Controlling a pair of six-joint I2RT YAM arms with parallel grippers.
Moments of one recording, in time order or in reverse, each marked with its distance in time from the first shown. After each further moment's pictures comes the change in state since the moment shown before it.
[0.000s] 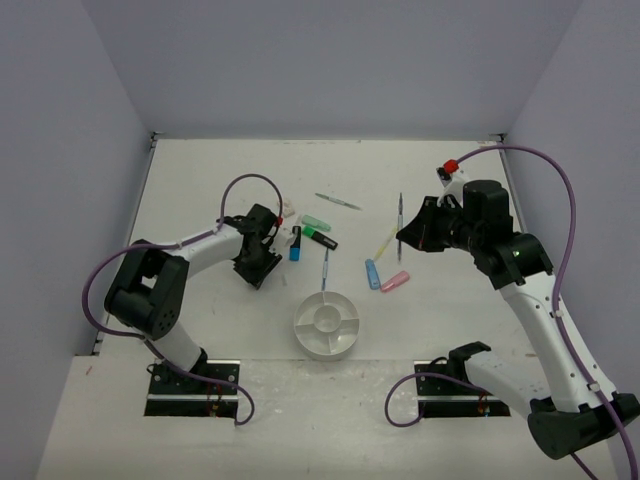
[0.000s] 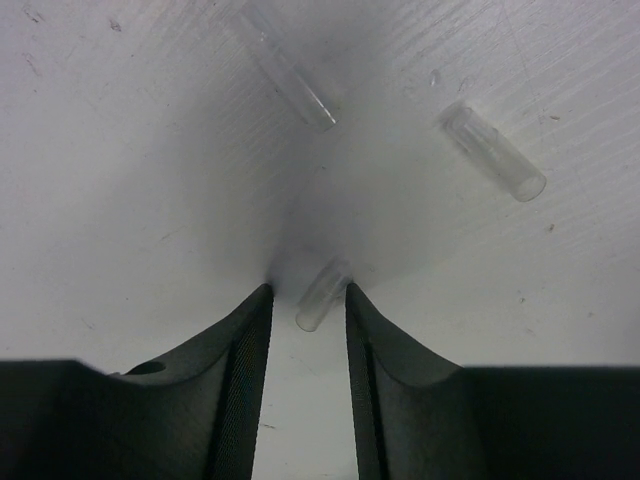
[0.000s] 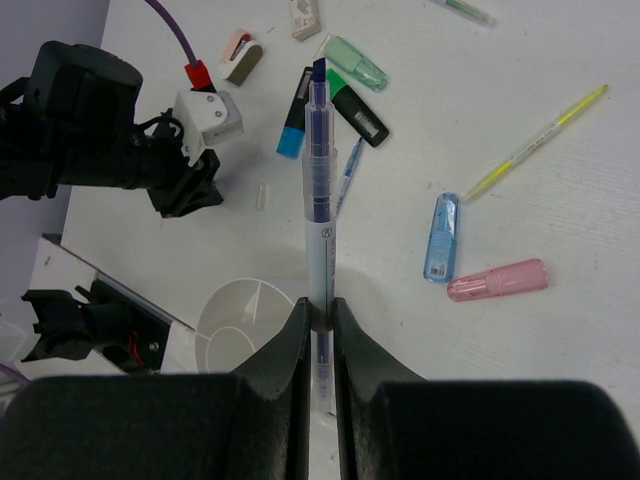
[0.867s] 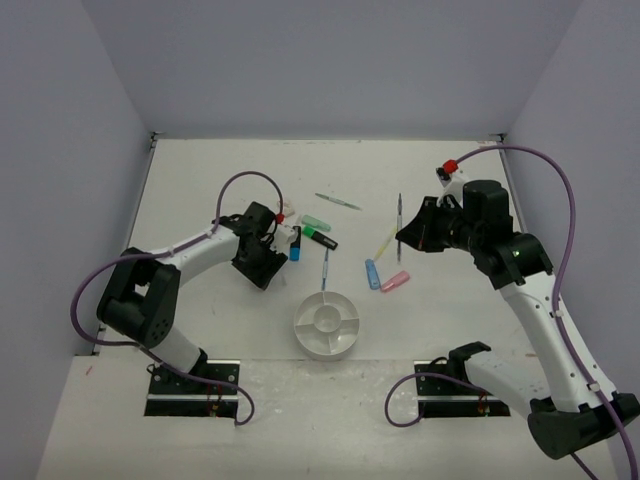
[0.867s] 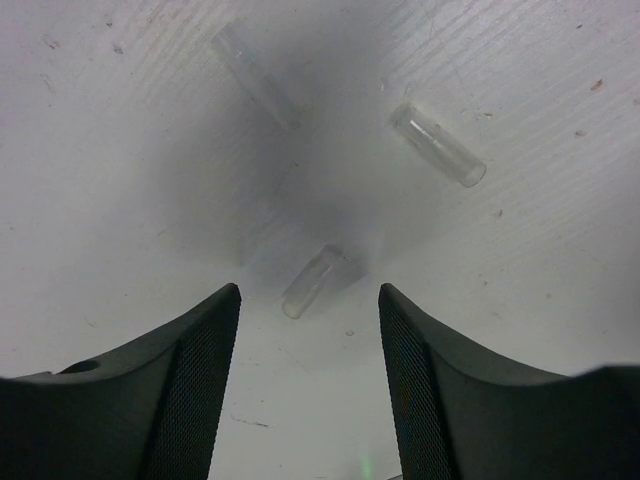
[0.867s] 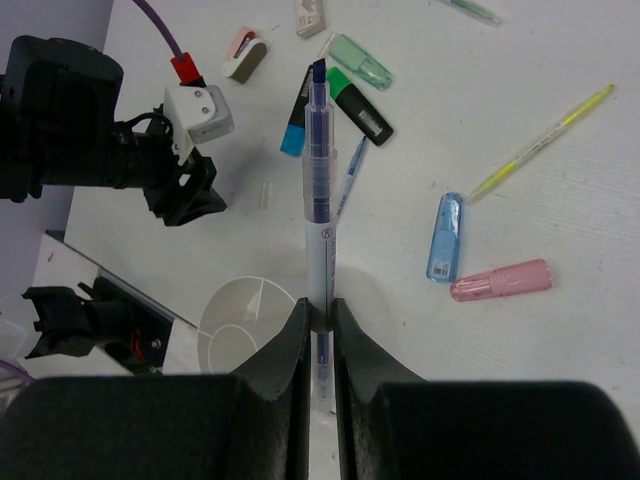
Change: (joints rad) left arm -0.006 -0.063 0.001 -0.005 0.045 0.007; right arm 0.000 0.001 0.000 -0.001 -0.010 -0.002
